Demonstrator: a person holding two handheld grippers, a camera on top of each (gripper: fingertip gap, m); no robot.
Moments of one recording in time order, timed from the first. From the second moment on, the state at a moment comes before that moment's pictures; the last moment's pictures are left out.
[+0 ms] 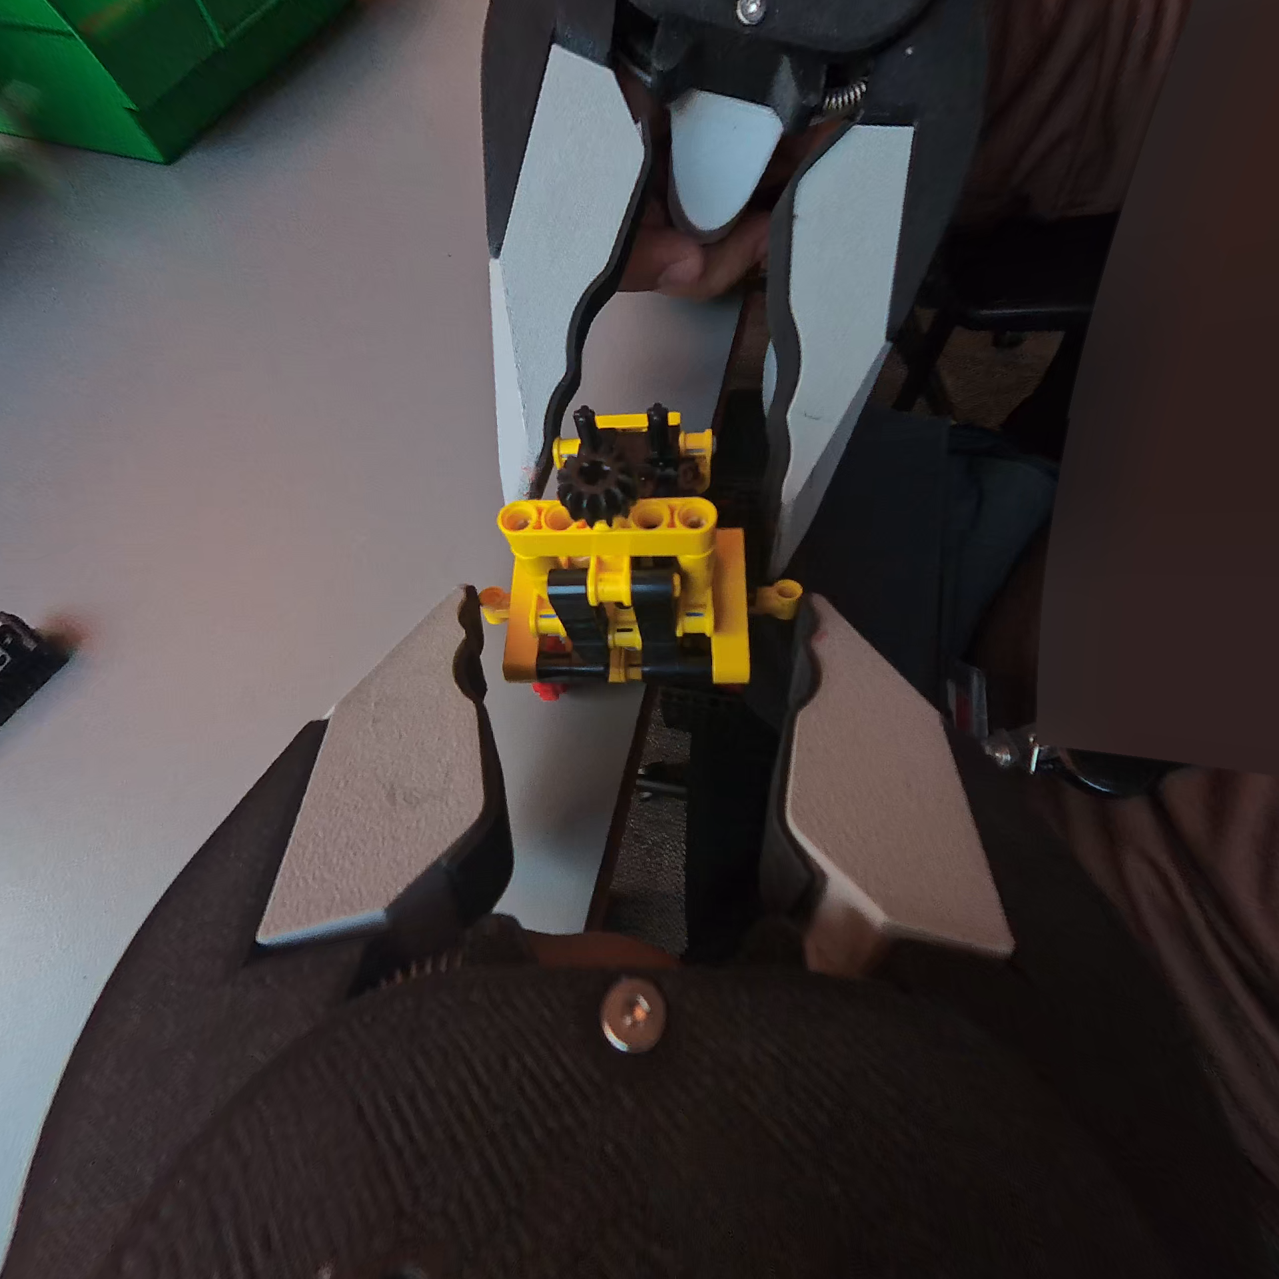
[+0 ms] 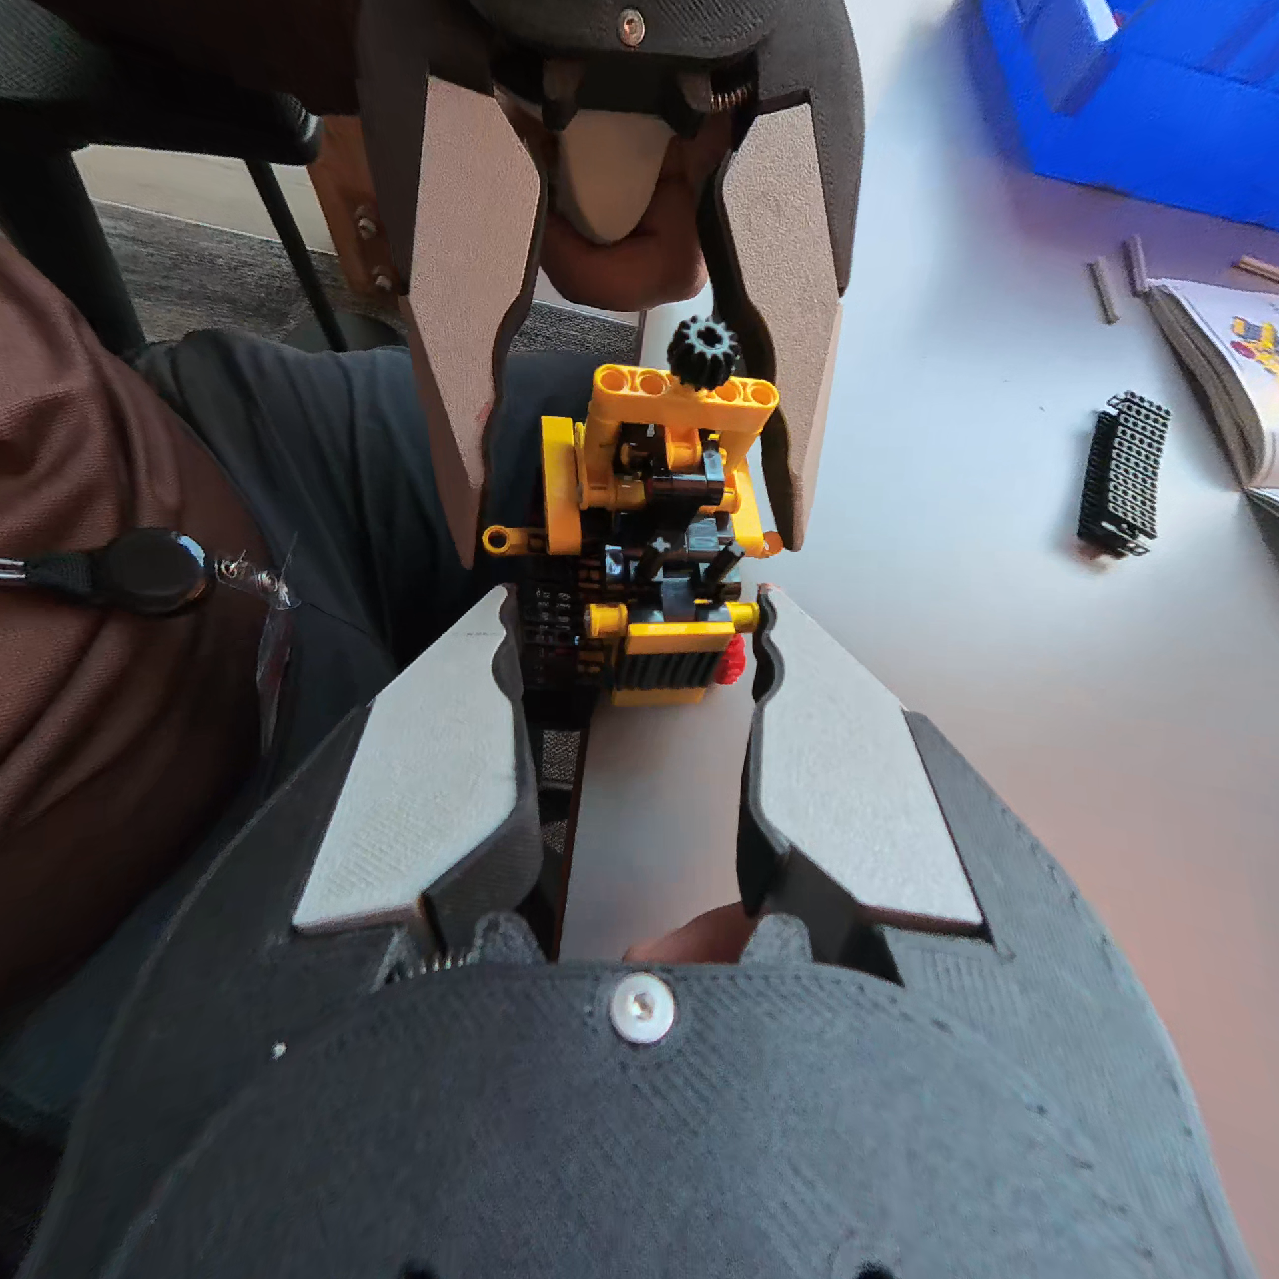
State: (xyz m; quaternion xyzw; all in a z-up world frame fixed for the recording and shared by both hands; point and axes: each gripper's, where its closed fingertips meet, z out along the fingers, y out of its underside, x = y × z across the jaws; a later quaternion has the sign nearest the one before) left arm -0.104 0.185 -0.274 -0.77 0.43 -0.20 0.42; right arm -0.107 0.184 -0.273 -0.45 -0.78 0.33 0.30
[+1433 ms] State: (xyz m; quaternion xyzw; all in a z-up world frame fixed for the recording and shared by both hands) left arm -0.114 0.187 -0.278 -0.78 0.39 -0.18 0.45; right arm -0.118 0.178 -0.275 -0.43 -0.78 0.29 0.33
